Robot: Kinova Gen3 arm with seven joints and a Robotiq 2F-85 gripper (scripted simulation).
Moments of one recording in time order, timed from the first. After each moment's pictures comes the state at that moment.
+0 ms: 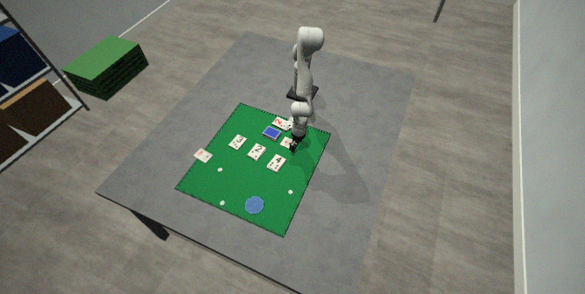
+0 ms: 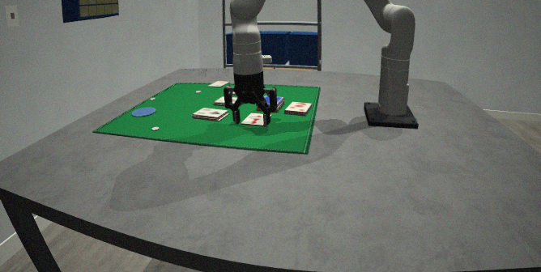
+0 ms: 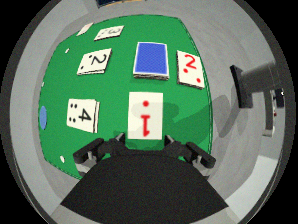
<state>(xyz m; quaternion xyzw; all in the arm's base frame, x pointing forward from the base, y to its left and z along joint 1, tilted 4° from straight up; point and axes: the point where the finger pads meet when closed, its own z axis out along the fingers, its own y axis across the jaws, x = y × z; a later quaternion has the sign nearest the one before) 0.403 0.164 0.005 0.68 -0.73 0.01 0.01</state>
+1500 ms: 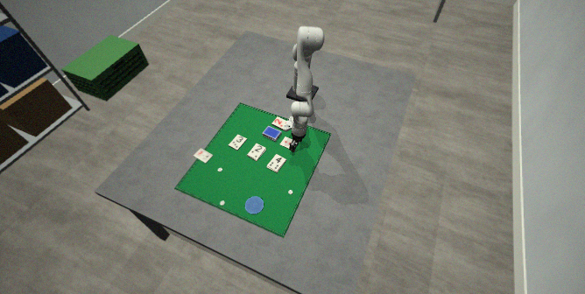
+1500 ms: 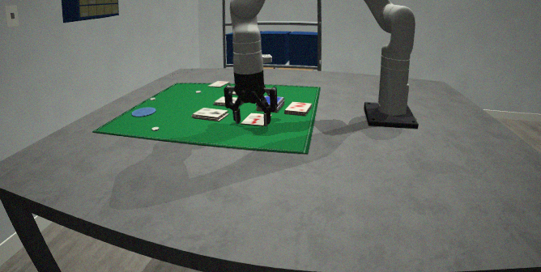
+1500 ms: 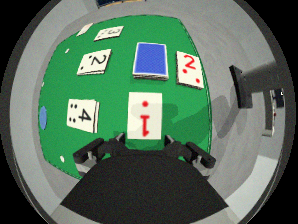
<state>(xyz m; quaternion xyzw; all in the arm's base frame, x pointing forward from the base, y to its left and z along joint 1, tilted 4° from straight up) 0.402 0.164 0.007 0.68 -0.73 0.01 0.01</state>
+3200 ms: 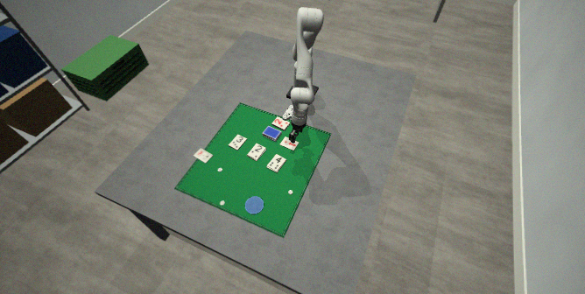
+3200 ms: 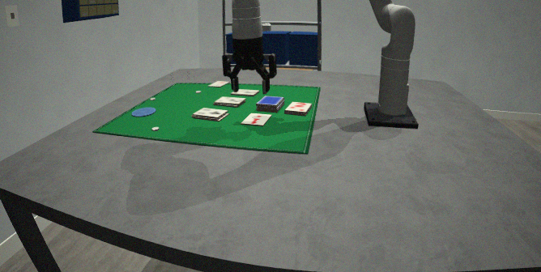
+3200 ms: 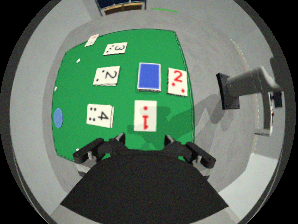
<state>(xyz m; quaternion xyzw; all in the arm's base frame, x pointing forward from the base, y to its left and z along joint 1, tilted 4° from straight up) 0.403 0.159 0.094 0.68 -0.73 0.01 0.01</state>
